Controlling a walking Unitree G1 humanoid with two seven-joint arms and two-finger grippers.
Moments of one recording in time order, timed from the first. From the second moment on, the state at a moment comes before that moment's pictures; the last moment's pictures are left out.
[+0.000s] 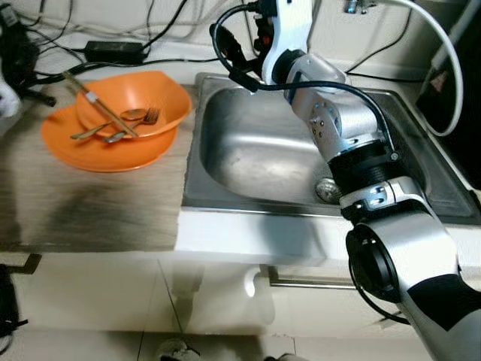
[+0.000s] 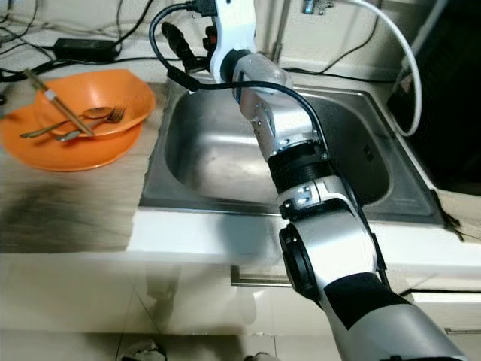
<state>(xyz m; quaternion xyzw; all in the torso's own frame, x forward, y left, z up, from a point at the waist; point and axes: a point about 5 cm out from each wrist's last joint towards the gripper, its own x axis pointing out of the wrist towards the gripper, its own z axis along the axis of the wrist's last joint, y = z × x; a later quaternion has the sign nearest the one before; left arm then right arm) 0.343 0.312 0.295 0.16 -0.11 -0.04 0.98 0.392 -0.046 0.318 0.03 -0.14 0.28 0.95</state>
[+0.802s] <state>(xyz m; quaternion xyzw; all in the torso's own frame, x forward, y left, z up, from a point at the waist) 0.349 0.253 0.283 0.15 -0.09 -0.15 0.97 0.297 -0.119 0.241 -0.02 -0.14 0.24 0.96</state>
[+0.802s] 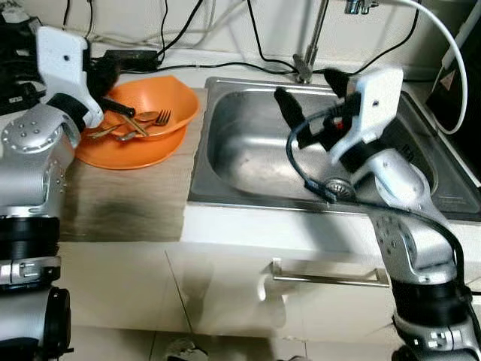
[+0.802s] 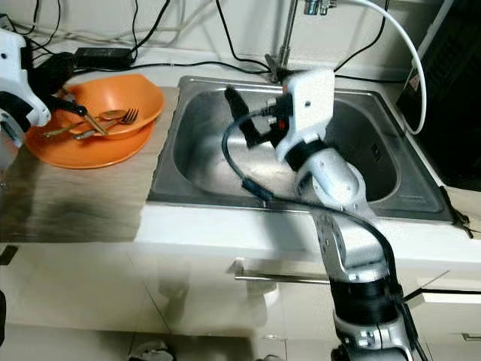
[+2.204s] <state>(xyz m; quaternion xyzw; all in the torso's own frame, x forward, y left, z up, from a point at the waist) 0.373 0.280 0.325 0.63 0.12 -0.29 0.71 0.269 -0.111 0.205 -0.10 -0.05 0.37 0.92</state>
